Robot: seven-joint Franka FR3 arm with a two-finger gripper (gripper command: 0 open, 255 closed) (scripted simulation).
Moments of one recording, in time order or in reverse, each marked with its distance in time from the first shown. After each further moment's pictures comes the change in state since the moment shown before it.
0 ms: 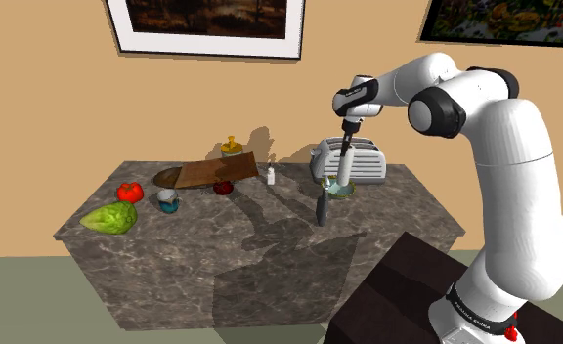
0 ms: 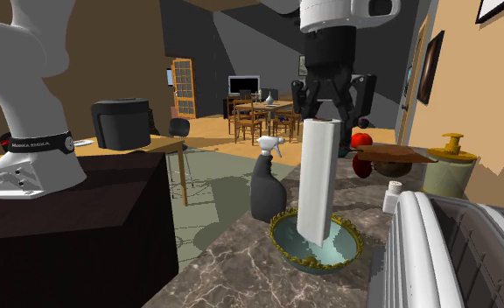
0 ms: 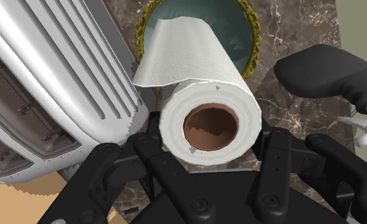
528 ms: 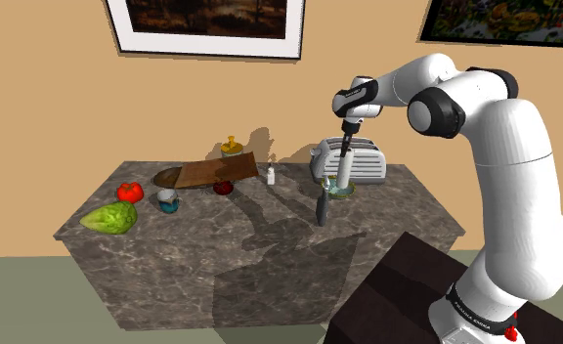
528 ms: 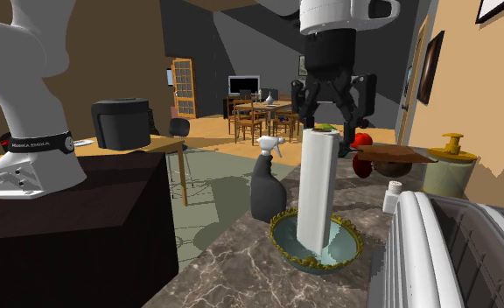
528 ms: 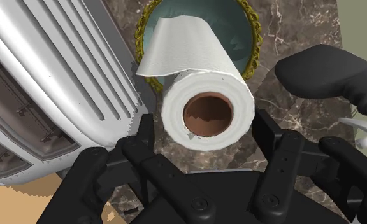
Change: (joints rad) arm -0.001 0.004 0.002 -0.003 0.002 0.006 -0.001
